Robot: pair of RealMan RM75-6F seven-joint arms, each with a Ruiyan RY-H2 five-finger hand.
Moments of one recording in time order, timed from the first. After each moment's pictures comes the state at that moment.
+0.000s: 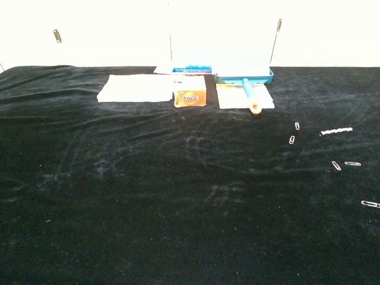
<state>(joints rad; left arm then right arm) -0.12 -1.15 -0.04 -1.56 1.51 1.46 0.11 0.08 -1.14 0.07 -1.63 -1.46 1.49 -0.16</state>
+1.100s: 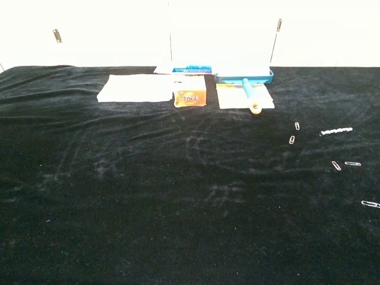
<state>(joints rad) -0.12 -1.13 -0.08 -1.54 1.41 1.45 0.04 0.48 -1.29 0.19 -1.20 -1.28 0.89 -0.04</state>
